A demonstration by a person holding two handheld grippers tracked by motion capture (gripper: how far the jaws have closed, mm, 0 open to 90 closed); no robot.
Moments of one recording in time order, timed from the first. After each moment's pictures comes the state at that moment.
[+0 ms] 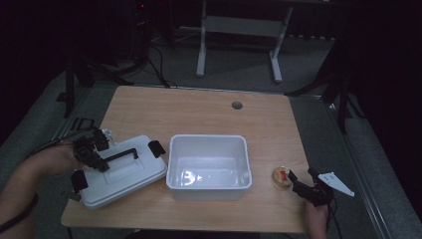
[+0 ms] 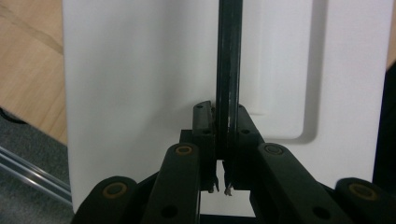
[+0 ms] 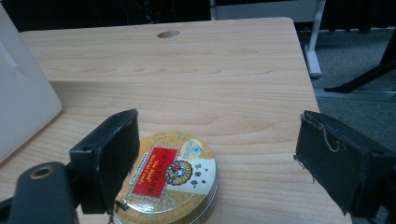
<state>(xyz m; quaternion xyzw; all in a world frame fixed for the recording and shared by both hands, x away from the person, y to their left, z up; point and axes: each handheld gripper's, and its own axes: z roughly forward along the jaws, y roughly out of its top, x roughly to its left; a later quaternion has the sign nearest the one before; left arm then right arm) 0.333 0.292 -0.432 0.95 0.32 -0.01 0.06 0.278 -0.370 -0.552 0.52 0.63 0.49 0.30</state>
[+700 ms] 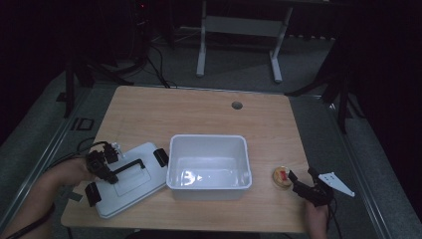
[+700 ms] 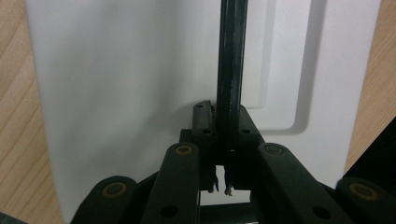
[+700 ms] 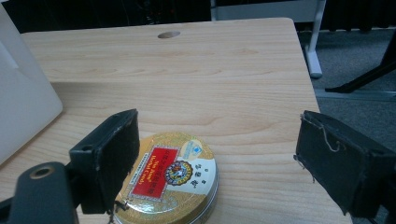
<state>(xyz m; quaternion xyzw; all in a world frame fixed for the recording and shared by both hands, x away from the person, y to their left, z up) 0.333 0.289 -0.493 0.94 0.32 -0.05 0.07 0.278 -0.371 -0.553 0.52 0.63 0.49 0.30</state>
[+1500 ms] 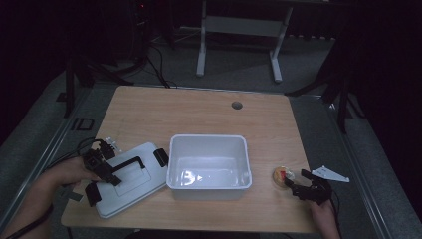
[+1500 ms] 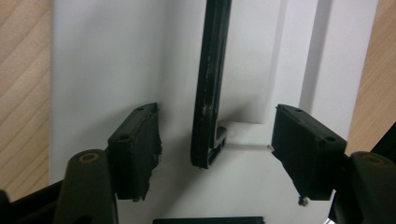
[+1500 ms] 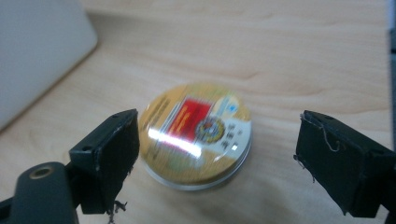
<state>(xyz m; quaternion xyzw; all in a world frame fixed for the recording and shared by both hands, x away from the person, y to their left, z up) 0.338 0.301 -0.493 0.92 0.37 -0.06 0.12 0.292 -0.373 -0.544 0.48 0.74 0.43 0.20</state>
